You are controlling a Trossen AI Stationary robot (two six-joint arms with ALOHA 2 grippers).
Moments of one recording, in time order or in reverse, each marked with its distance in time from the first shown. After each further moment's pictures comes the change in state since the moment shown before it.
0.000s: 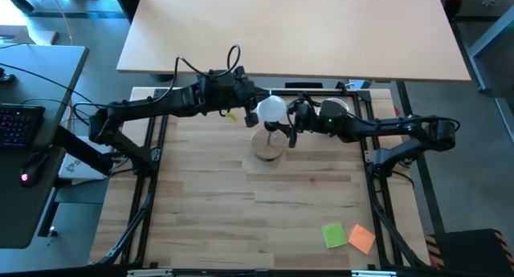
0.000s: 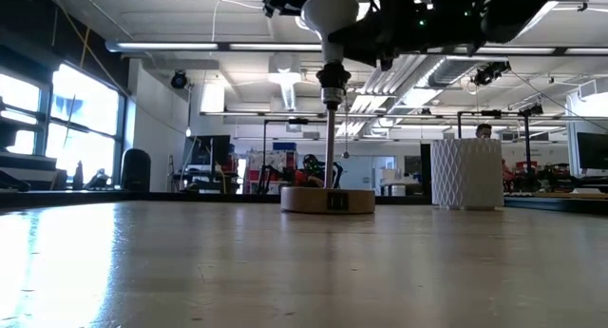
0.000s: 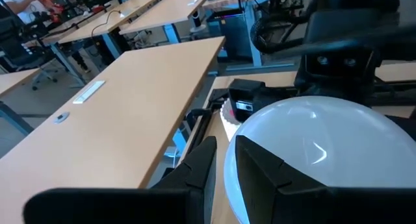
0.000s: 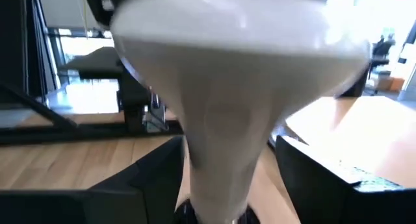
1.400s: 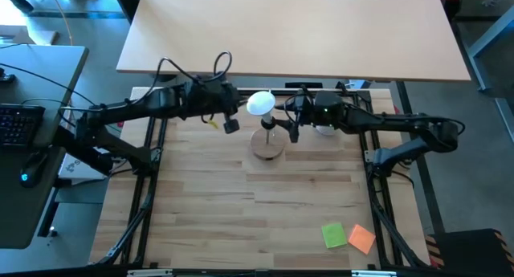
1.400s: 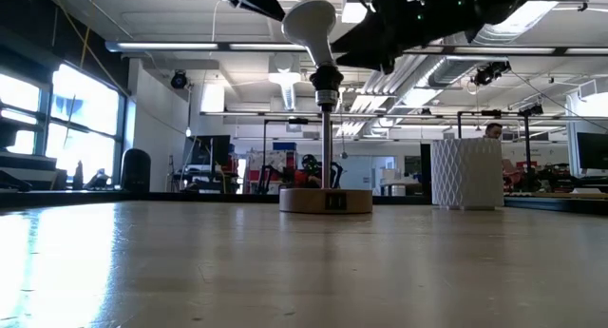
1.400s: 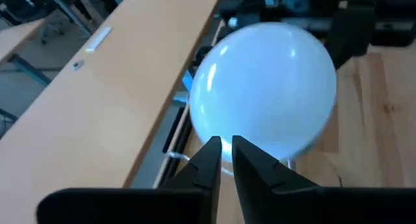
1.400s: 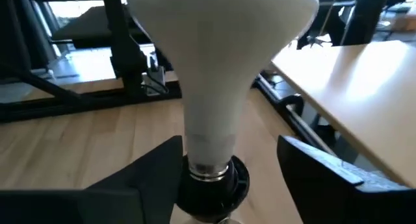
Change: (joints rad) left arm -0.041 -0.150 -0.003 -0.348 -0.144 -0.005; right arm -0.056 -0.024 0.135 -0.343 -0.066 0.071
